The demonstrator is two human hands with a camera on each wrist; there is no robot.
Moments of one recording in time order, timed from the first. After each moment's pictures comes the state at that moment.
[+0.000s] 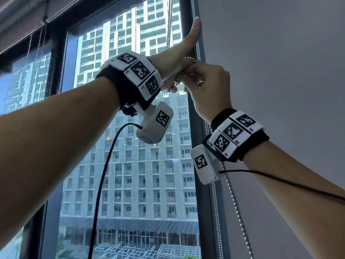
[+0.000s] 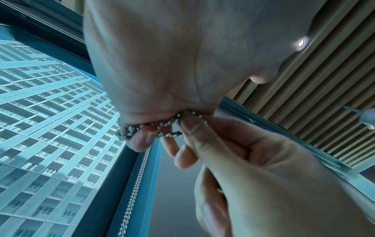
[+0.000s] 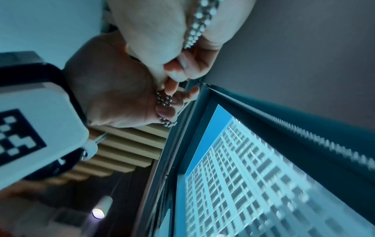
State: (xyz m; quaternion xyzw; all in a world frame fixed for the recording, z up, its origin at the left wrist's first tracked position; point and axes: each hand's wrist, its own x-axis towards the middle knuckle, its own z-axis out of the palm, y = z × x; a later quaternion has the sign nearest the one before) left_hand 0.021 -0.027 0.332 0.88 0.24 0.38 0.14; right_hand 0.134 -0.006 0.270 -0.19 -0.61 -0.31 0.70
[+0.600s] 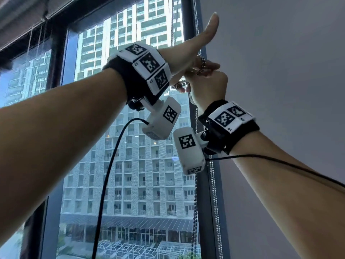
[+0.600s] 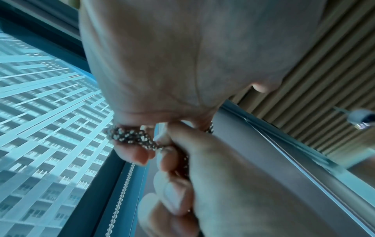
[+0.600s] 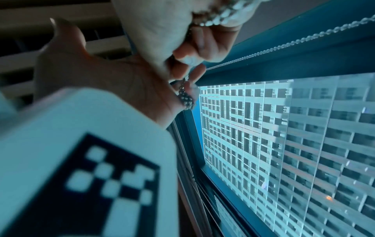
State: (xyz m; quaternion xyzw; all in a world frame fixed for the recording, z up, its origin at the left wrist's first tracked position) left_hand 0.031 -0.052 0.321 0.88 0.21 0.42 0.10; right_hand 0.123 0.017 0.288 -0.24 -0.51 0.03 0.82
